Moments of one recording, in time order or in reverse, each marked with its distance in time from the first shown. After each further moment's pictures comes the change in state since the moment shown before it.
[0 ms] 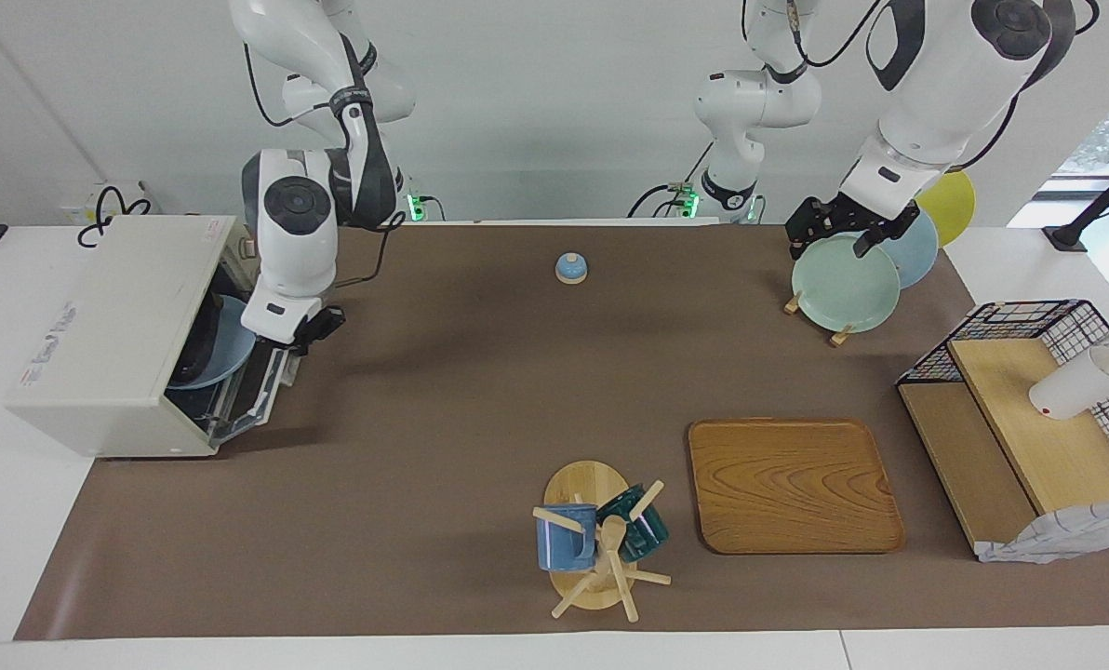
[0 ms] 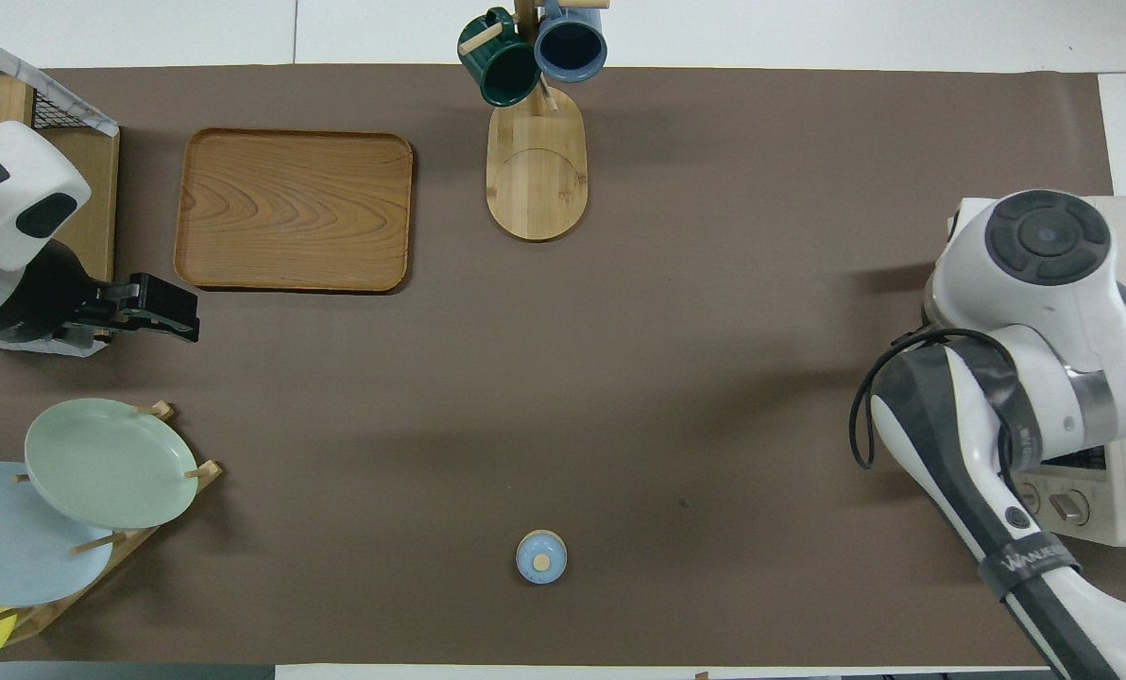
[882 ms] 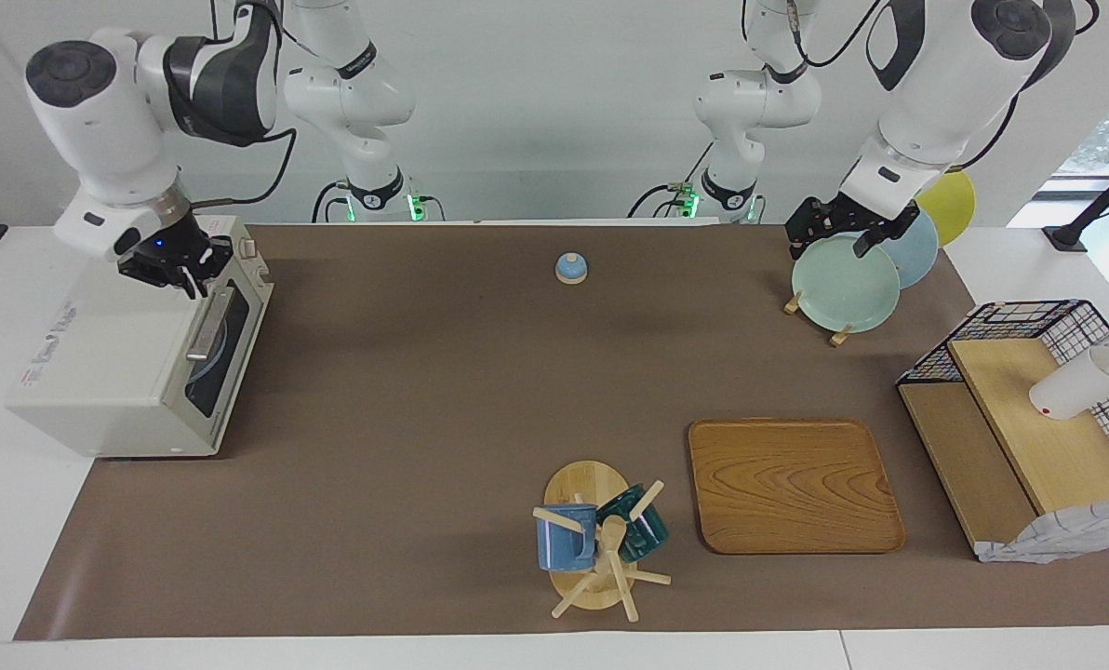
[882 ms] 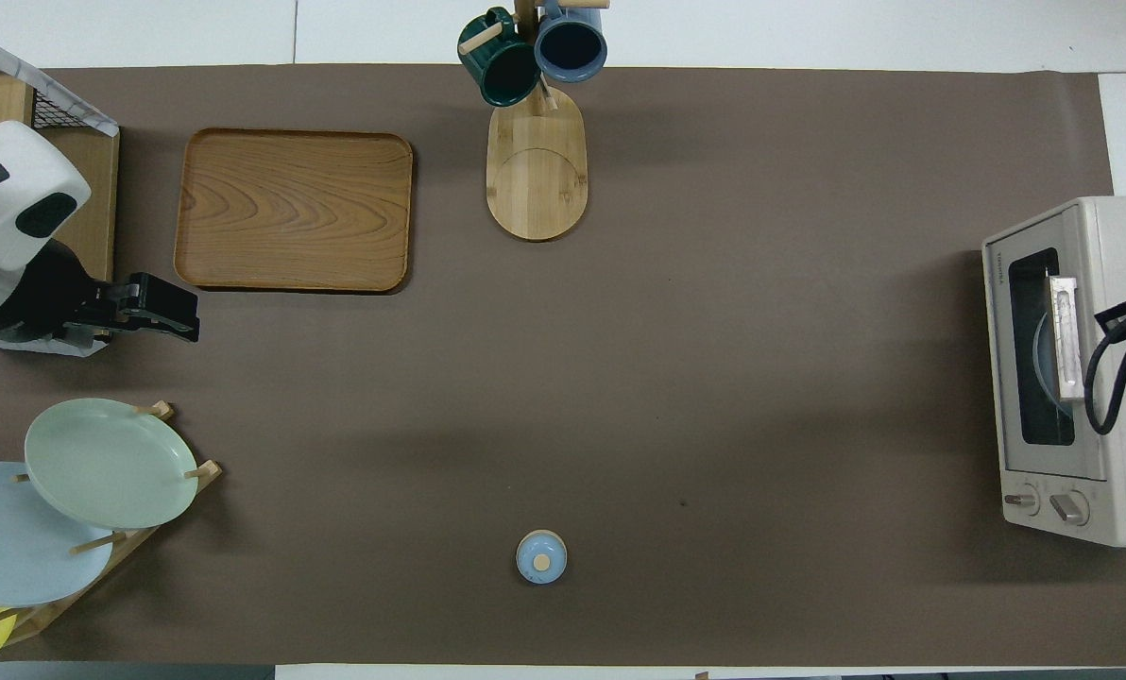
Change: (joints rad) left arm 0.000 0.000 0.000 0.000 0.000 0.000 0.000; right arm -0.165 -0.071 -0.021 0.298 0.184 -0.313 -0.164
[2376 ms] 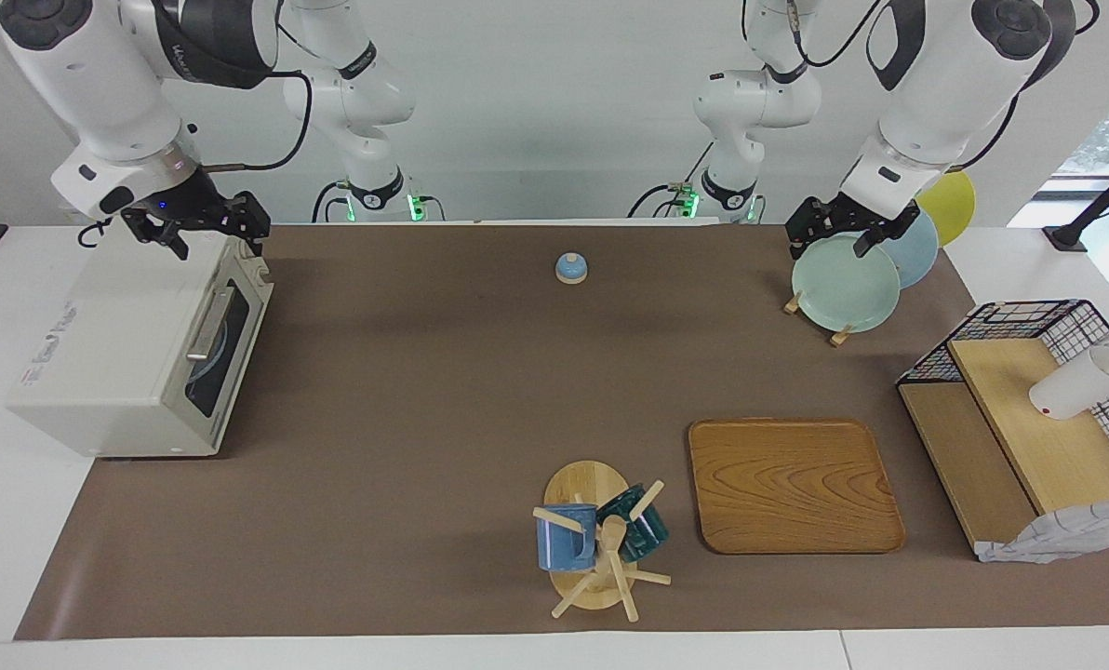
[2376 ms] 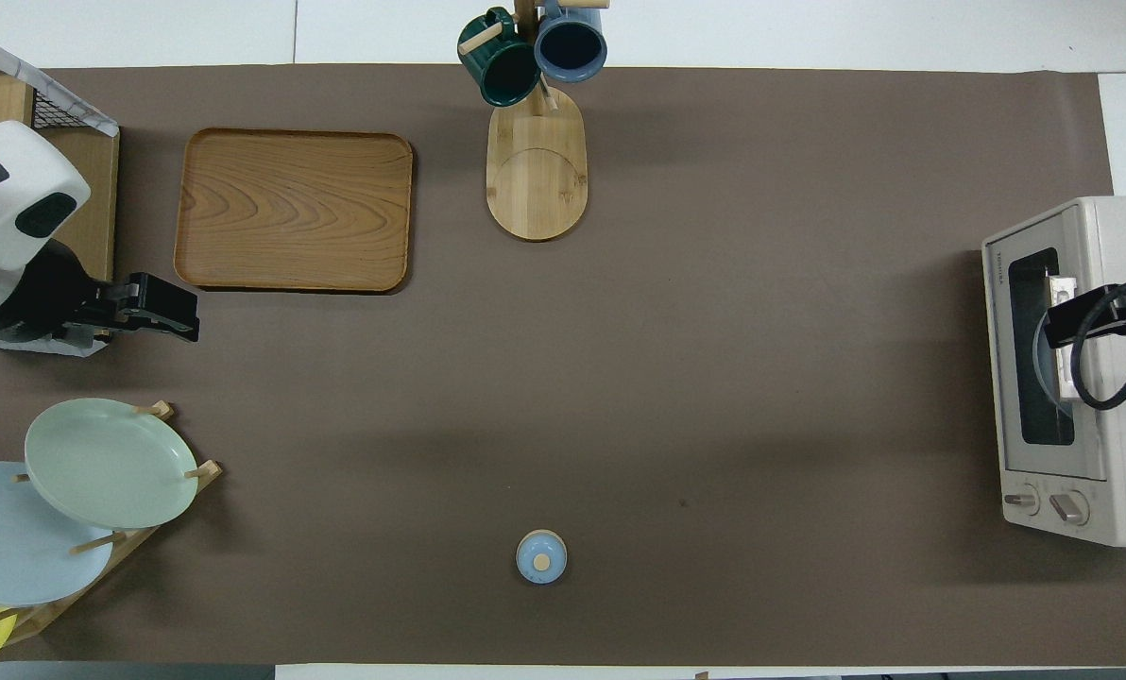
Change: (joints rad) left arm 0.000 0.000 0.000 0.000 0.000 0.000 0.000; right arm 0.053 0.016 -0.011 0.110 0.078 -0.166 0.267
